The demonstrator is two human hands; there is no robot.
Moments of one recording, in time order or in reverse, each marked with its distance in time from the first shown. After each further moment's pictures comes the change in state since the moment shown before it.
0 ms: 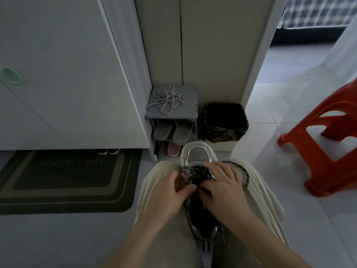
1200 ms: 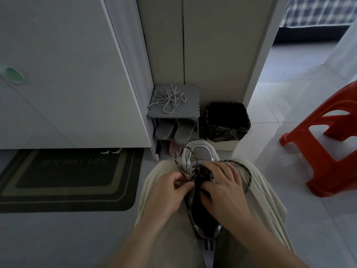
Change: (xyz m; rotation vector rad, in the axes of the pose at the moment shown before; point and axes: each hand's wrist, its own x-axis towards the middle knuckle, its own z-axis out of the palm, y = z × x) left_hand 0.002 -0.005 -0.002 -0.096 0.025 -0.022; right_hand -0.004 -0.003 0.005 0.008 0.027 -0.051
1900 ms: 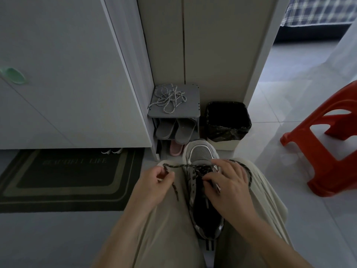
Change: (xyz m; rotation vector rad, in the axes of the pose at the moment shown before) left_hand 0.002 0.007 -0.036 0.181 0.048 -0.154; right_hand 0.002 0.008 0.001 0.217 0.166 0.100
